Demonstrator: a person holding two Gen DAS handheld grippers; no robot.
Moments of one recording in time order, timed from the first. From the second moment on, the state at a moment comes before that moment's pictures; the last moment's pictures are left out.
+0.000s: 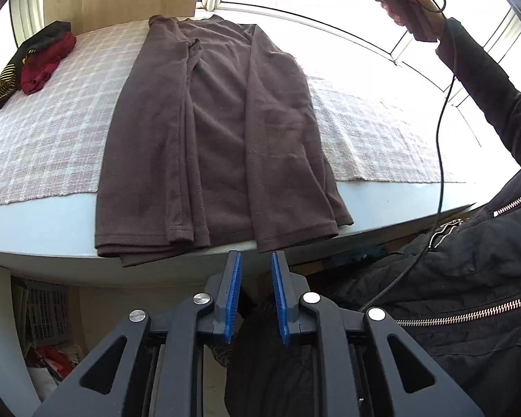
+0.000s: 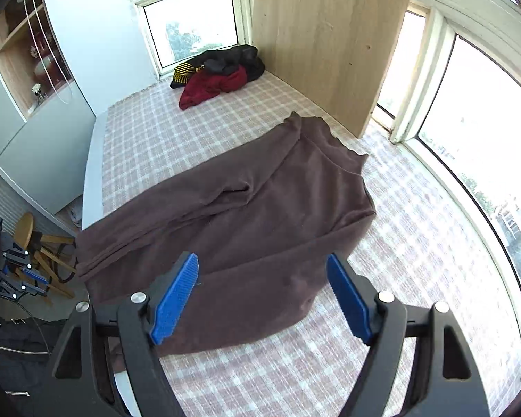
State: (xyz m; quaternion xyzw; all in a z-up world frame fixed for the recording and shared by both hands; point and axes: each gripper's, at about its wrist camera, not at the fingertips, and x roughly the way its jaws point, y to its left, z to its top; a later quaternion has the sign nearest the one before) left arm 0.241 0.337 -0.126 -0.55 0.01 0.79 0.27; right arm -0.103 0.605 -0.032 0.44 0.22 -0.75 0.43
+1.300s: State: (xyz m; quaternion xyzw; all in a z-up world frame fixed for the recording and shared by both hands) left arm 0.214 0.460 -0.189 -0.56 0.09 0.78 0.24; right arm -0.213 0.625 -0.190 0.57 0.16 -0.74 0.33
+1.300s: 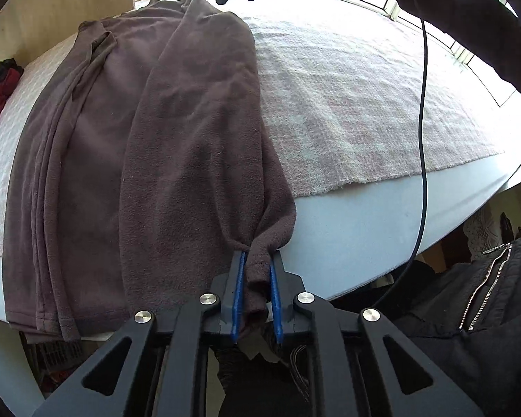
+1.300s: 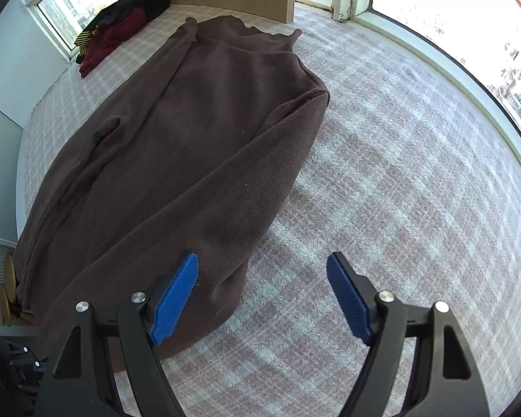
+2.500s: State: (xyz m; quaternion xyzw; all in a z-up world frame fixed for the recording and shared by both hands) left arm 0.214 0.314 -0.139 -0.53 -0.11 0.82 0.21; right arm -0.271 0.547 -0.174 0.64 -0.03 -0.67 0.37
